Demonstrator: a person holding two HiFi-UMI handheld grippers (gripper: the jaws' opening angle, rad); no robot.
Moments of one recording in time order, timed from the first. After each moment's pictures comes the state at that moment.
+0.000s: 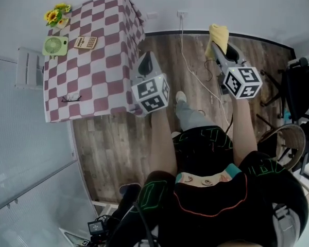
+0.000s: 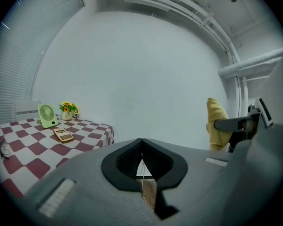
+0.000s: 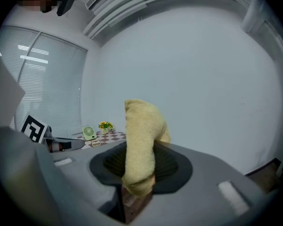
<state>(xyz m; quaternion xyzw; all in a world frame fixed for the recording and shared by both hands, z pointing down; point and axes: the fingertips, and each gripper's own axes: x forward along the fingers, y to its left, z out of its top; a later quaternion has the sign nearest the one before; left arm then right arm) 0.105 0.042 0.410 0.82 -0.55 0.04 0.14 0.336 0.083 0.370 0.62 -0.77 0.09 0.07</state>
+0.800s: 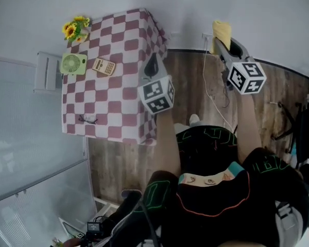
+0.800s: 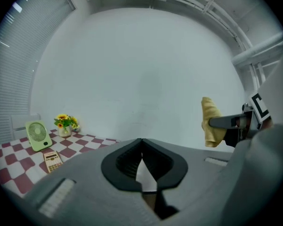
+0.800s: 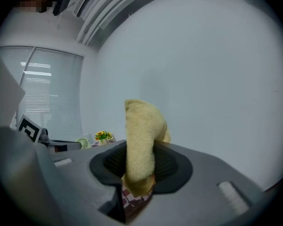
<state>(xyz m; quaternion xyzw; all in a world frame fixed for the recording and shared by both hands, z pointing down) 0.123 -0.141 0.378 0.78 -0.61 0.06 0.11 0.358 -0.151 0.355 0.56 -0.82 0.11 0.03</state>
